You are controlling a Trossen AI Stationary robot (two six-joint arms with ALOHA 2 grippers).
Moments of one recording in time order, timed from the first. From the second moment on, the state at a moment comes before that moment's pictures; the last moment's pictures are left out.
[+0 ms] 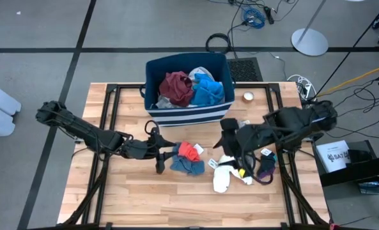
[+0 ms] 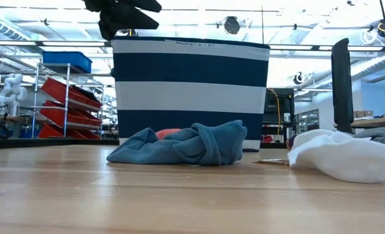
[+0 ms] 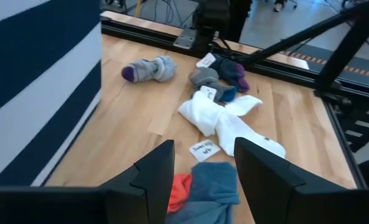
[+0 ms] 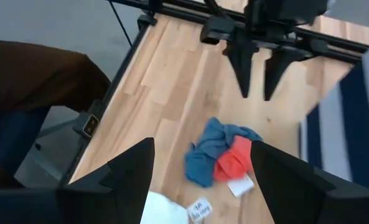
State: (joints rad) left arm -0.36 1.22 0.77 0.04 -0.46 -0.39; right arm 0.38 1.56 1.96 -1.16 0.11 0.05
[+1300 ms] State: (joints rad) left arm -0.29 1.53 0.77 0.05 -0.25 -0.28; right arm 0.31 1.20 0.90 -0.49 0.26 0.38
